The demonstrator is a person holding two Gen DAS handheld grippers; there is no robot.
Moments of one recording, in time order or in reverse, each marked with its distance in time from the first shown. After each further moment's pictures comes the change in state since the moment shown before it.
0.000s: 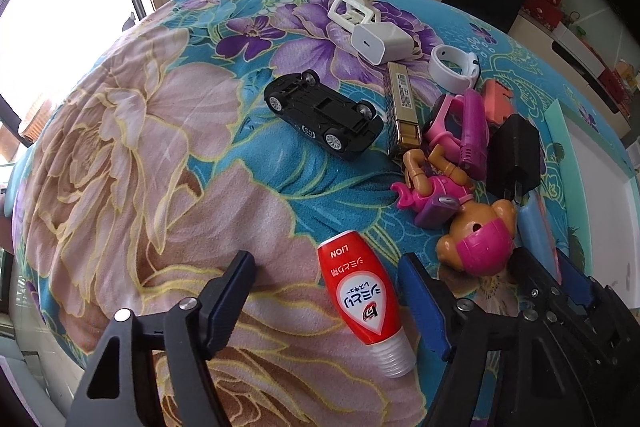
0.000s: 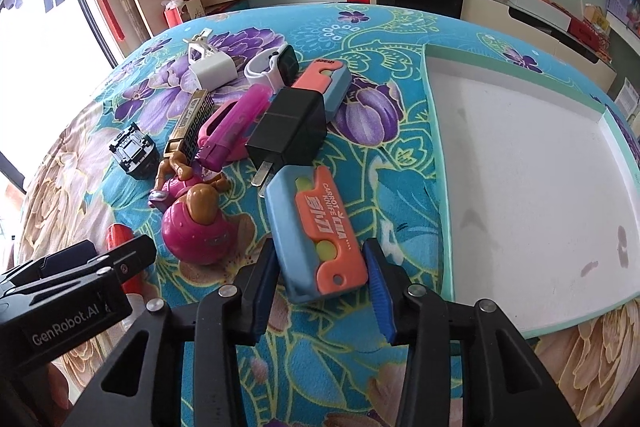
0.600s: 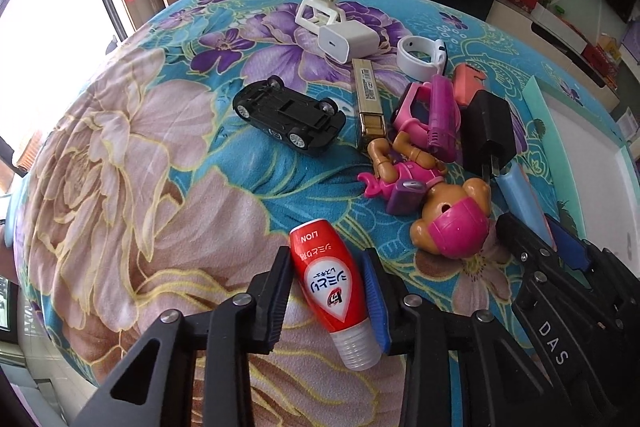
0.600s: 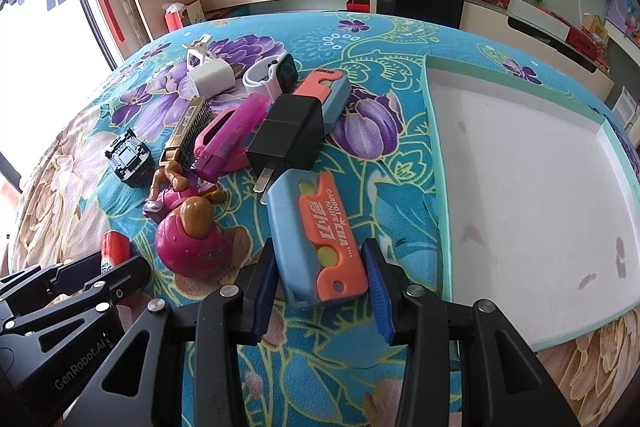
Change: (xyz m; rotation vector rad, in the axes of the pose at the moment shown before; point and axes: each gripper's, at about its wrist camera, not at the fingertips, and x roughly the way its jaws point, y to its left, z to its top) left arm -0.008 -0.012 -0.005 0.090 -0.025 -0.024; right arm 0.002 -0.001 0.004 -0.005 -0.036 -0.010
